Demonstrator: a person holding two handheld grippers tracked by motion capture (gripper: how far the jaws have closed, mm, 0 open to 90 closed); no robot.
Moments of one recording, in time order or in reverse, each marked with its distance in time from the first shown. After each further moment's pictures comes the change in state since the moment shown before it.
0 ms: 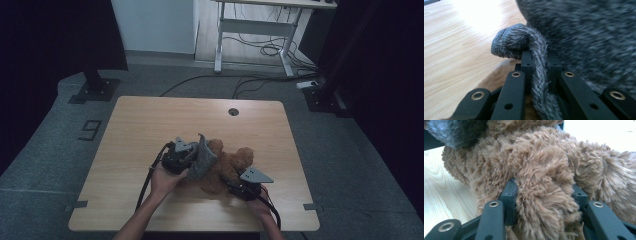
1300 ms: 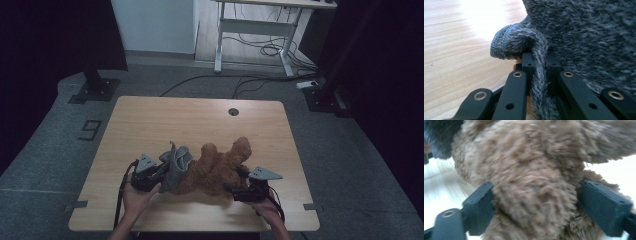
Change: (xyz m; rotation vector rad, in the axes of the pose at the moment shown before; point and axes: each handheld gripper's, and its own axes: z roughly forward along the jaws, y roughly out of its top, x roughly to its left) left arm 0.034 -0.082 -0.041 -0.133 0.019 -0.121; right arm -0.012 0.009 -0.022 0.095 0.083 0.134
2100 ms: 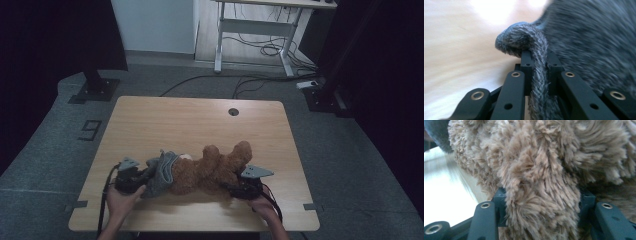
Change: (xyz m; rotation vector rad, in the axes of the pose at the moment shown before) left arm 0.026 -0.020 -0.001 0.148 -0.001 -0.112; right arm -0.001 -0.003 0.021 0.040 0.079 -0.073
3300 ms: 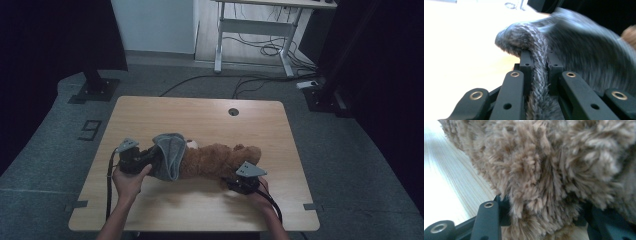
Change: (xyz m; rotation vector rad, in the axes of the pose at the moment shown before) left arm -0.006 0.073 -0.025 -0.282 -0.088 -0.067; right arm -0.012 -0.003 0.020 -0.013 -0.166 -0.179
